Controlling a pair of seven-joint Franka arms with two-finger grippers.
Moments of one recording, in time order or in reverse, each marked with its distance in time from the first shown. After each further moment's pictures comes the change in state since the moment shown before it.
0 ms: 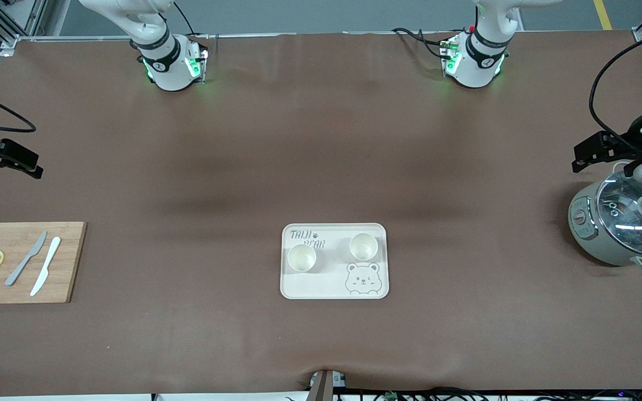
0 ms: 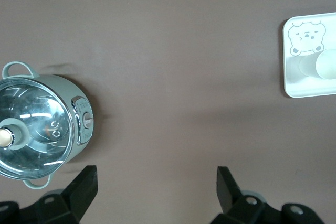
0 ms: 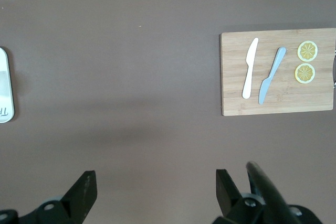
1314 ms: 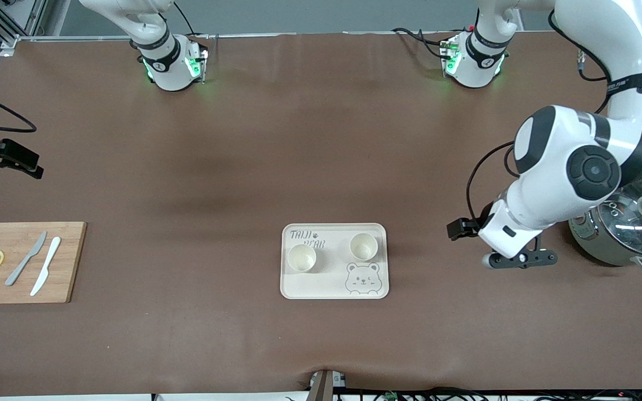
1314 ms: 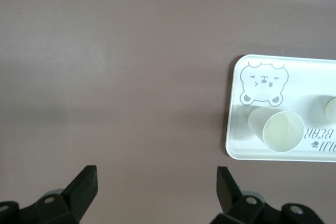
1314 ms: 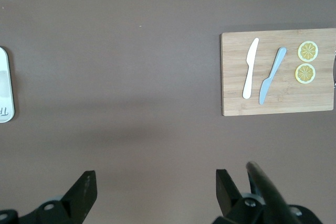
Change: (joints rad) left arm -0.156 0.387 -0.119 0.104 -0.011 0.258 -0.410; right arm 0.000 0.001 0.001 0.000 0.000 0.000 0.000
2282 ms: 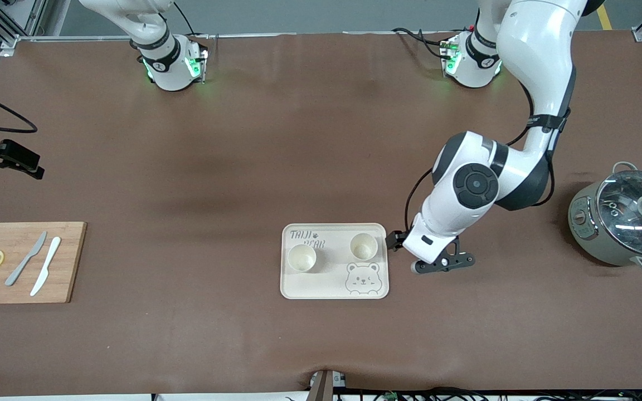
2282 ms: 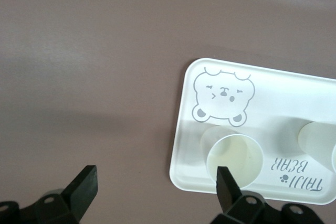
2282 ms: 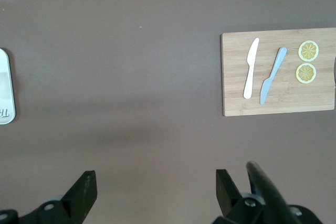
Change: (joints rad) left arm -0.158 0.144 -0.001 0.001 0.039 0.216 -0.272; right arm 0.002 0.001 0.003 0.000 0.001 0.002 0.010
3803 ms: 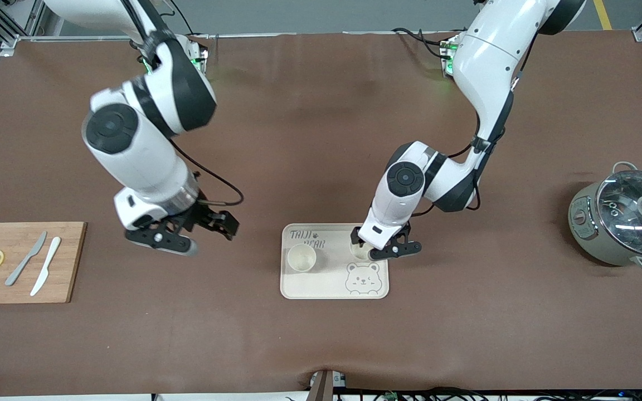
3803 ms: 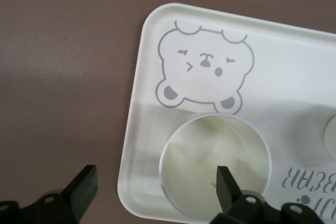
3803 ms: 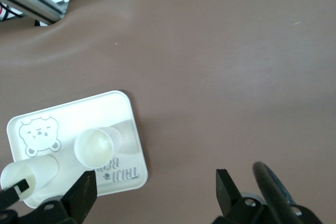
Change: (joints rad) left arm -0.112 0.106 0.001 -0.152 0.122 0.295 -0.202; right arm 0.452 0.382 0.017 0.071 0.033 0.454 0.673
